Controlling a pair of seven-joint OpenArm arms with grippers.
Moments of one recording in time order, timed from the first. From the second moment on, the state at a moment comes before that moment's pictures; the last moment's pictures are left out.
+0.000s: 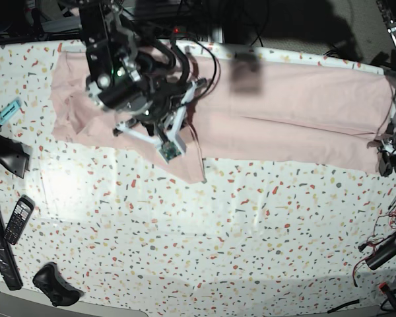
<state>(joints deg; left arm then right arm) -8.0 -27.1 -23.8 58.9 -21.8 -33.5 21.4 -8.9 7.4 -15.9 117.6 8.3 19.0 -69.1</state>
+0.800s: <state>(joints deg) -7.9 -27.1 -23.8 58.9 -21.8 -33.5 22.7 -15.2 7.4 -23.7 124.9 18.6 19.0 -65.5</state>
